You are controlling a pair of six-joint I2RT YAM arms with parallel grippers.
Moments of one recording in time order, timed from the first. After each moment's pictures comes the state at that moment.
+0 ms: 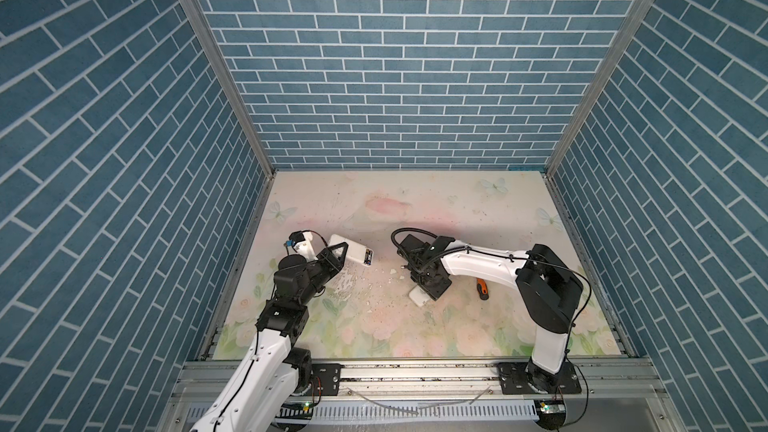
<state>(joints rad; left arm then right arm) -0.20 0.71 0.32 0.14 0.30 -0.97 0.96 1.86 1.30 -0.91 0.11 1.66</state>
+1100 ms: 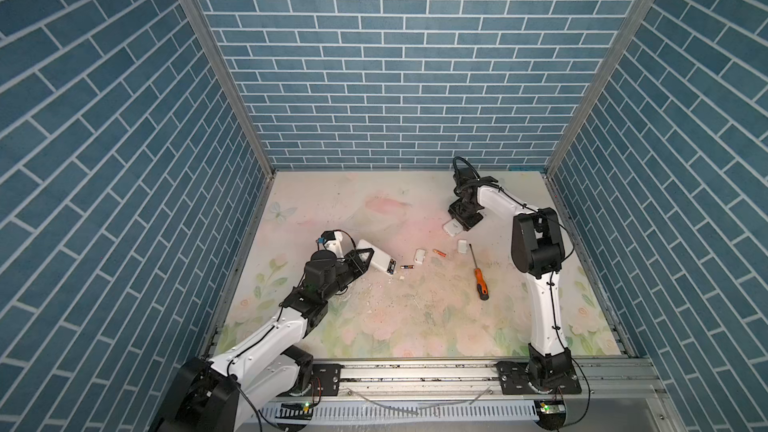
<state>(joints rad) -0.45 0.98 0.32 0.34 0.20 -1.02 0.36 2.30 1.89 -0.91 -0.01 1.18</state>
